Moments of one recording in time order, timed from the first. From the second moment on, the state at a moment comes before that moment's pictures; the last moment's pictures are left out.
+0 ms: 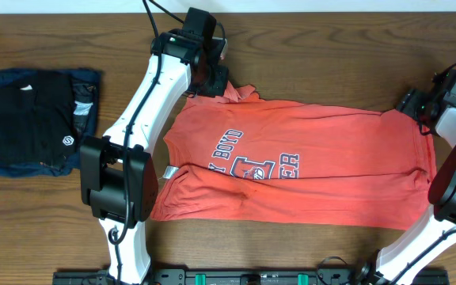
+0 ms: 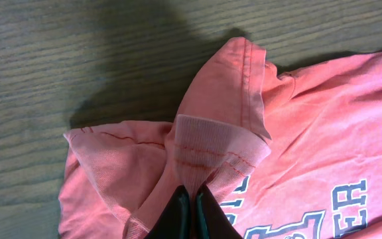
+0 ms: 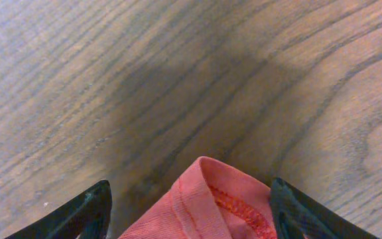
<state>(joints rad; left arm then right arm) -0.32 2.05 1.84 -1.02 0.18 -0.10 -0.44 2.06 1.23 -0.15 -0.09 0.16</state>
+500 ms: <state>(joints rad) -0.32 2.05 1.84 -1.10 0.18 -0.11 -0.44 2.06 1.25 -0.23 -0.03 0.15</state>
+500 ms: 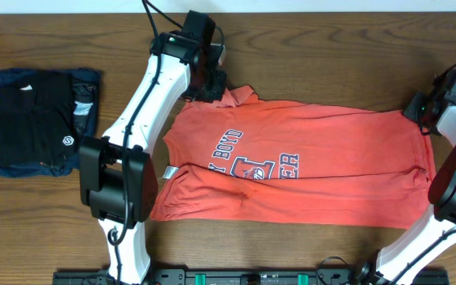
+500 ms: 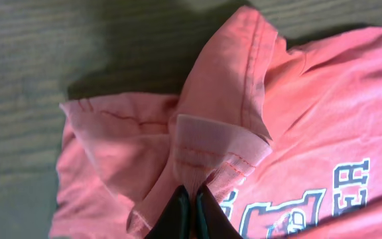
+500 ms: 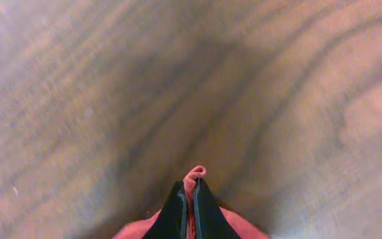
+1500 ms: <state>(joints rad) -0.28 1.65 1.84 -1.69 0.21 -0.17 -0.46 1.69 1.24 -1.01 0.24 0.16</state>
